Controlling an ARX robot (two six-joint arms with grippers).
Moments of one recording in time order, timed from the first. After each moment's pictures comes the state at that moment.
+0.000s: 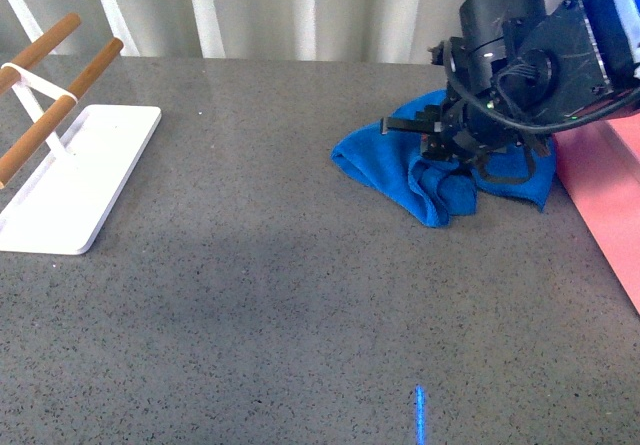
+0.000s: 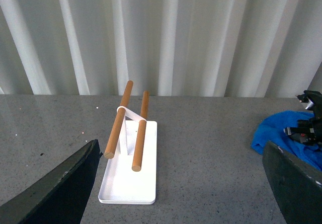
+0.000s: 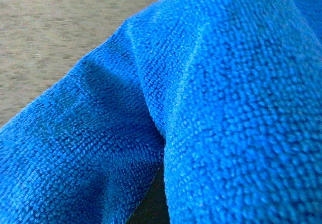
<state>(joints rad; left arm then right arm) 0.00 0.00 0.02 0.00 0.00 0.00 0.27 2.47 1.50 0.19 0.01 0.23</state>
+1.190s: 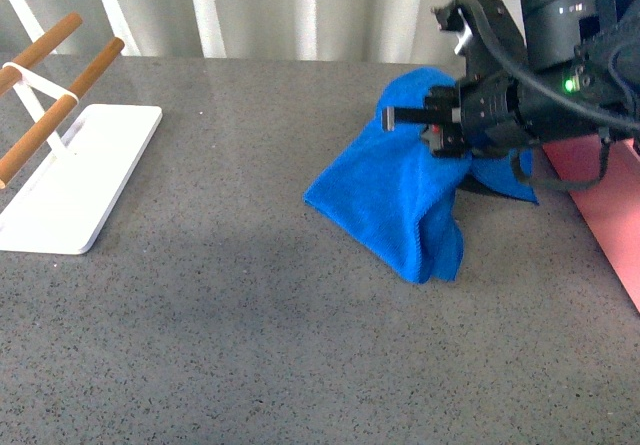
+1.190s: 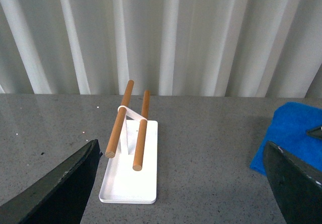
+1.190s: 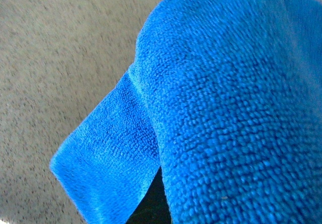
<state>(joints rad) 0.00 0.00 0.02 0.00 0.00 0.00 0.29 2.12 1.13 0.29 -0.11 0.14</state>
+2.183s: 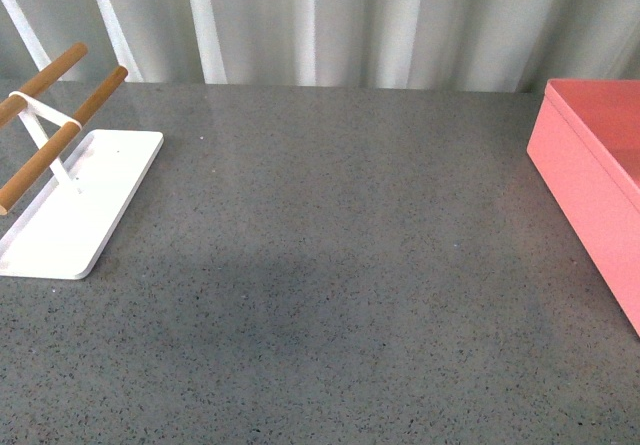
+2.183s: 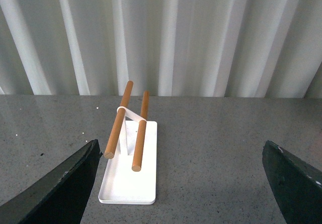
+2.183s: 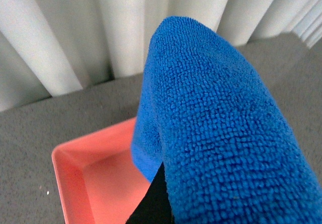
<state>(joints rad) 0.00 0.00 0.02 0.00 0.00 0.00 -0.14 1.83 1.37 -0.07 0.24 0.07</state>
